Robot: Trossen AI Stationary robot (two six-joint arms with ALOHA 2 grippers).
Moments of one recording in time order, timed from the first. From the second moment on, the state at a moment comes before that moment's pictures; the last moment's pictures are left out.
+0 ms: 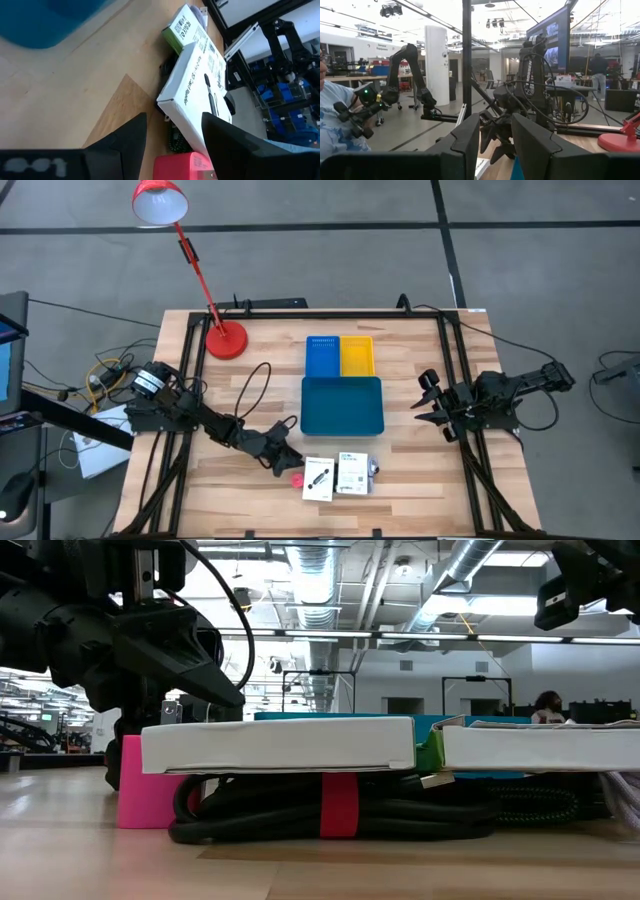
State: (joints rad) left arm -0.43 1.82 0.49 0.93 -0.18 -1.08; right arm 0.27 0.05 0.01 0.26 -0.07 -0.03
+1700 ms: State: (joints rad) left arm -0.40 1.82 0.53 0.84 -0.17 -1.13; right arm 0.27 0.05 0.01 0.26 -0.07 -0.03
